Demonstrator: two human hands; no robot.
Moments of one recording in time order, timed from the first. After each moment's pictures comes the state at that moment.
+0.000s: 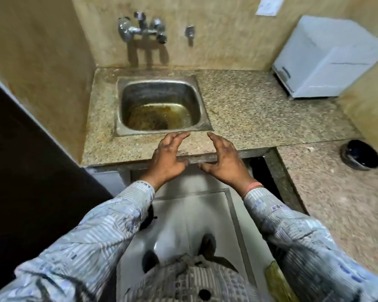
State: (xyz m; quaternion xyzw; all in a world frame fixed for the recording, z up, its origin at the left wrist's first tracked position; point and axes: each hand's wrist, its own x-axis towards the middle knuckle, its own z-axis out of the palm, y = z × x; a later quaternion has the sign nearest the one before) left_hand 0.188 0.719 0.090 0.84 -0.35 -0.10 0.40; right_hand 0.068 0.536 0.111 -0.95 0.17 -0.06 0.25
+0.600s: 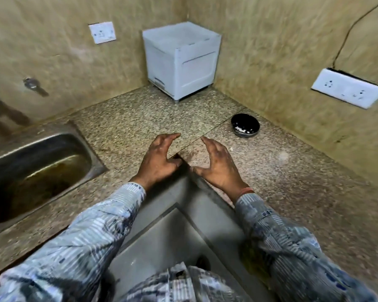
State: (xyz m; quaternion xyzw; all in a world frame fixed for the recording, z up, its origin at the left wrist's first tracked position) left_hand 0.065 0.397 0.146 0.72 -0.58 -0.13 0.35; right_hand -0.140 0.305 0.139 -0.86 0.41 -0.18 0.22
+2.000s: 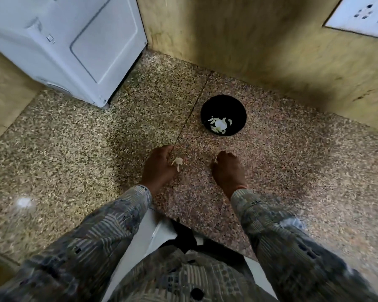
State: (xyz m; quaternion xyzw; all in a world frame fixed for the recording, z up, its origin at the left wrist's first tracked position) left_hand 0.094 0.042 -0.017 0.73 -0.57 -0.35 0.15; right_hand -0.134 0.032 -0.021 -0.60 0.74 -0.03 0.29
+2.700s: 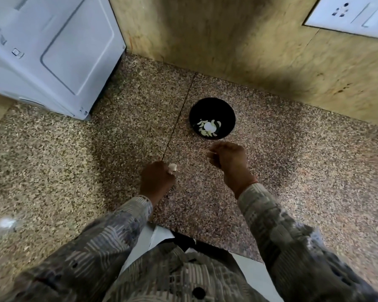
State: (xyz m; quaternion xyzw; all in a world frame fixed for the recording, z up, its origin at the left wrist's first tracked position) left_hand 0.075 0.032 -0.018 0.73 -0.64 -0.24 0.05; right_hand -0.135 0.002 0.030 -0.15 0.69 -0.42 0.57
